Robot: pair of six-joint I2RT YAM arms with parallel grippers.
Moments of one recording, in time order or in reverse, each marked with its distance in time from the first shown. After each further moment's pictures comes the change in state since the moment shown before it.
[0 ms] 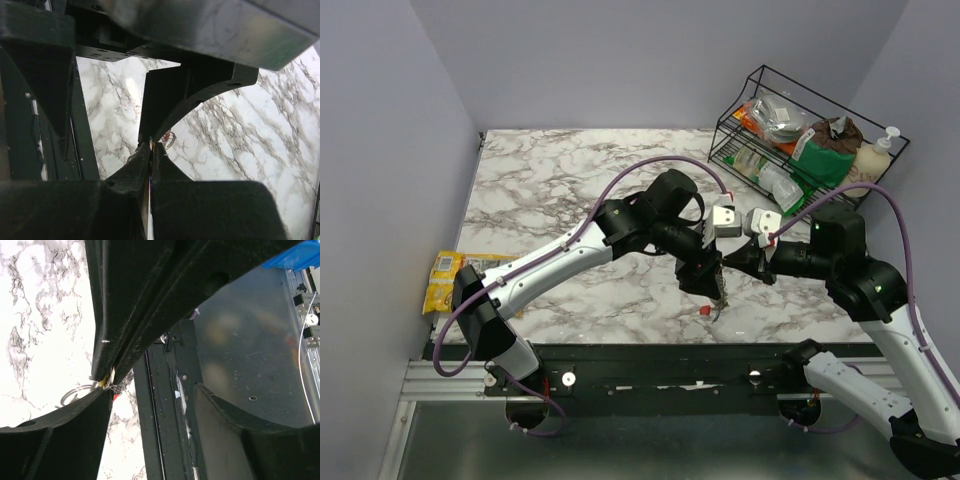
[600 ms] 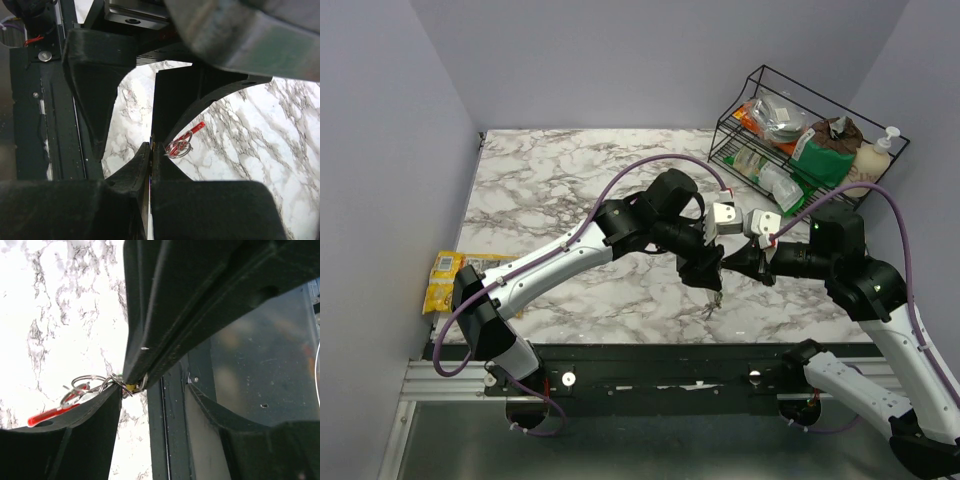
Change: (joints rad) left arm 0.000 0.000 0.000 0.013 -0.078 -0.021; right arm 0.000 0.002 -0.005 0.002 -0.038 0.000
